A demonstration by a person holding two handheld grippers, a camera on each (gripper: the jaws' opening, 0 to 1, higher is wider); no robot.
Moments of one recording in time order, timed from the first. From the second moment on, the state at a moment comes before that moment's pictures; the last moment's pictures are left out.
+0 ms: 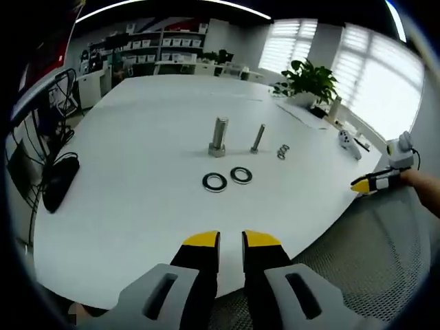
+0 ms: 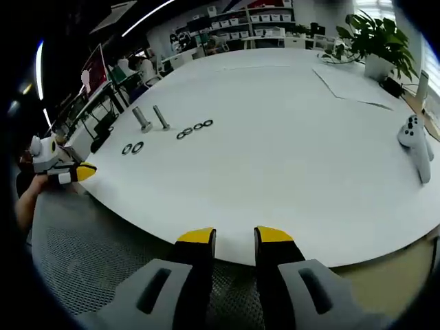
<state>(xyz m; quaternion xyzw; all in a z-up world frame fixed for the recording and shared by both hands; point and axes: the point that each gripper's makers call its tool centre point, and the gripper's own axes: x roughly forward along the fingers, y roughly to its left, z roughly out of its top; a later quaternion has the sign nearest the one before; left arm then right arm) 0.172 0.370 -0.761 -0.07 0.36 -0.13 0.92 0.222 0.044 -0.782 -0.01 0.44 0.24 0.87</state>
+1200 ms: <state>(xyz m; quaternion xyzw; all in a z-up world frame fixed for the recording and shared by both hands) 0.172 0.369 -0.759 -0.08 0.36 -0.13 0.92 0.223 0.043 -0.783 -0.01 0.44 0.24 0.87</state>
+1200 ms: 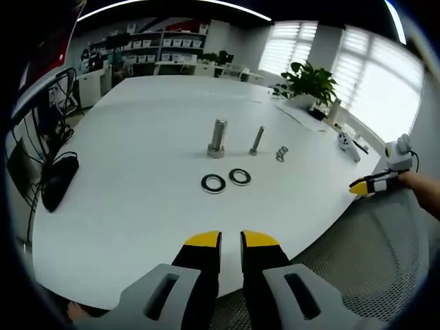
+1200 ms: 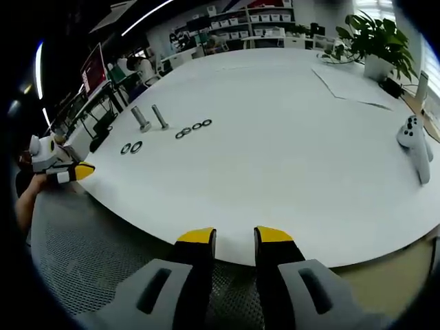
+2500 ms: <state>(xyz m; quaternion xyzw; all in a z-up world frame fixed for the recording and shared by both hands) 0.171 0.368 -0.761 -0.08 0.36 -0.13 0.92 0.227 0.040 -0.779 0.00 0.43 0.22 0.87</state>
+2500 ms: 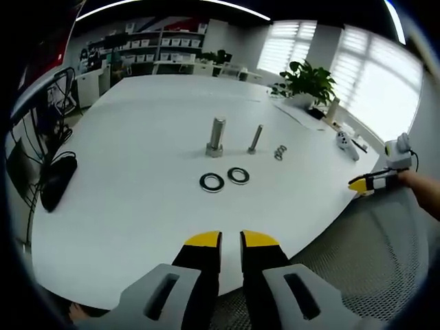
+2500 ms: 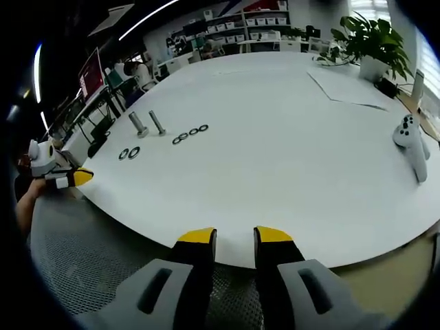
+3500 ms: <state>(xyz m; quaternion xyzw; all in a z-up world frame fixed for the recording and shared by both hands) 0.168 0.376 -0.765 -0.09 0.37 -0.11 0.92 0.220 0.079 -0.759 -0.01 0.40 0.35 0.85</state>
